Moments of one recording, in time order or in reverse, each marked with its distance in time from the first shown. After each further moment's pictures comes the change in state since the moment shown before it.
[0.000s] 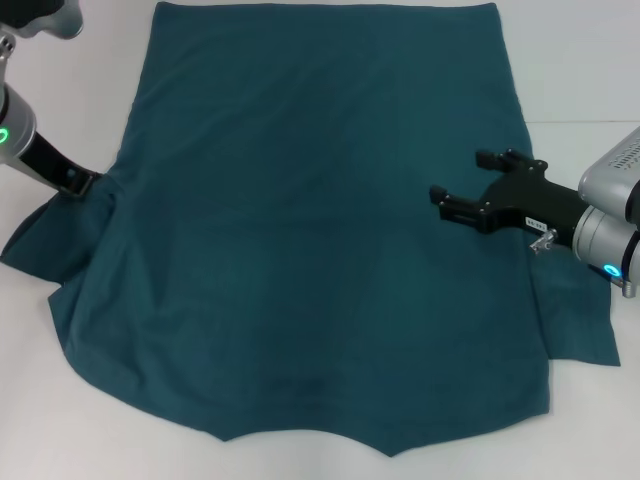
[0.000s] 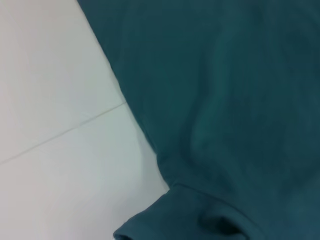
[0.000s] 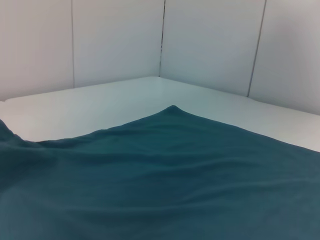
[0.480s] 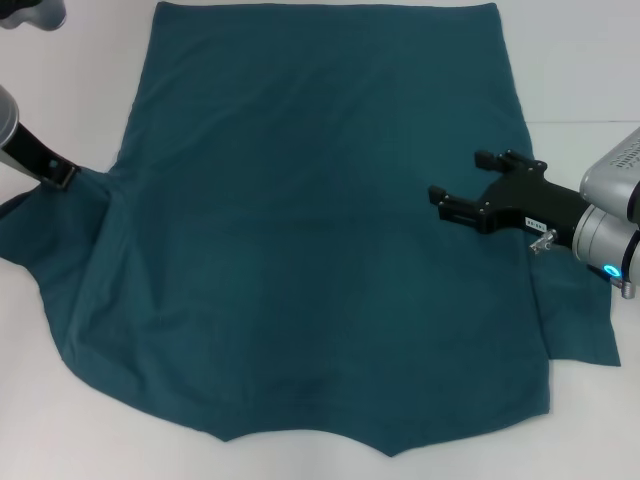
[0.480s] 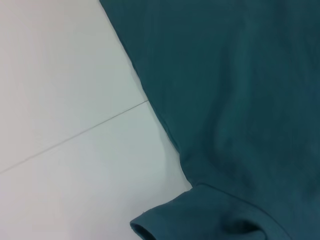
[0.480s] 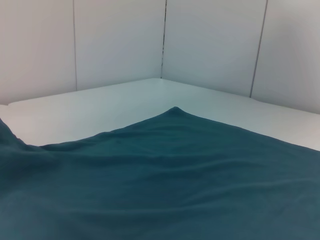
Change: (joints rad) left arm -0.009 0.031 0.003 -0.026 0.003 -0.011 0.000; right arm -0.002 0.000 -0.003 -0.001 0.000 -0.006 0.015
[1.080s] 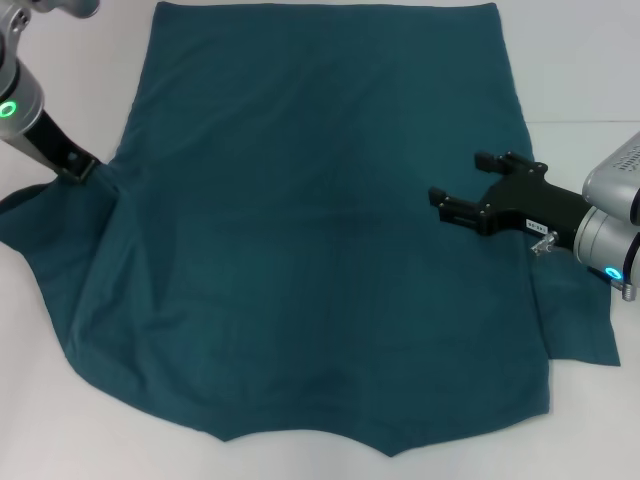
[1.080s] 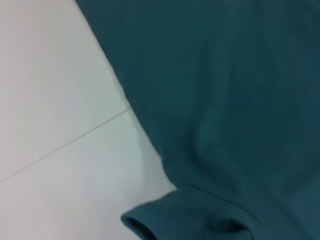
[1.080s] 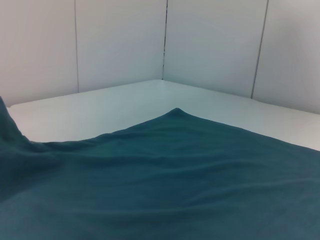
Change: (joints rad) left arm -0.067 0.010 0.063 -0.001 -0.003 0.075 -0.035; right arm -0.006 0.000 0.001 -0.001 0.000 -0.012 0.000
